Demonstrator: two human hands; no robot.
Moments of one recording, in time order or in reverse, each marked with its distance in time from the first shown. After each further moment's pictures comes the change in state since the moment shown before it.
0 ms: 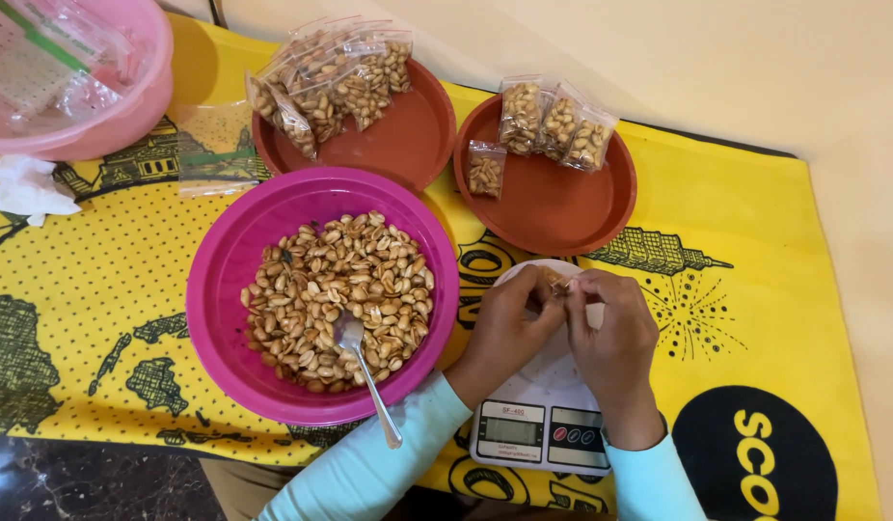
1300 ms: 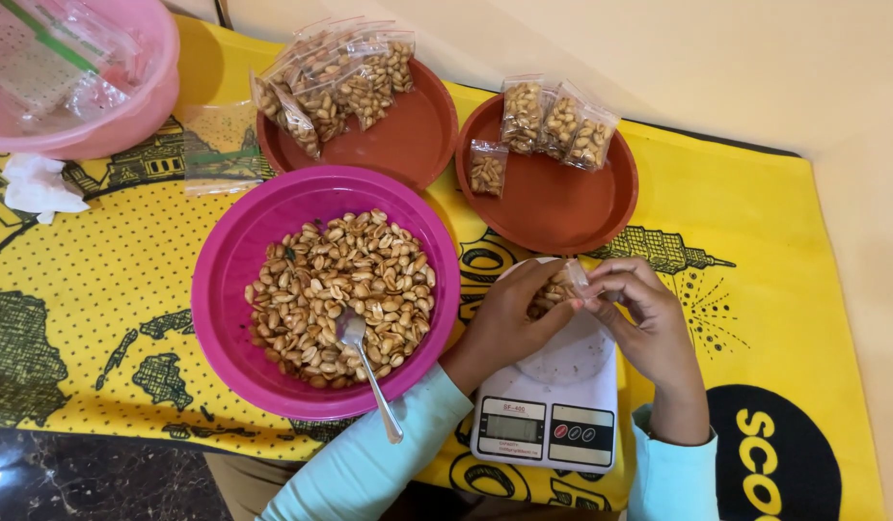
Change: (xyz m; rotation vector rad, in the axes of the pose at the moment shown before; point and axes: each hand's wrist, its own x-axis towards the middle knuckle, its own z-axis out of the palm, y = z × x) left_hand 0.008 0.004 -0.006 0.080 -0.112 0.174; right_hand 0.002 0.051 -0.029 0.686 -0.395 0.394
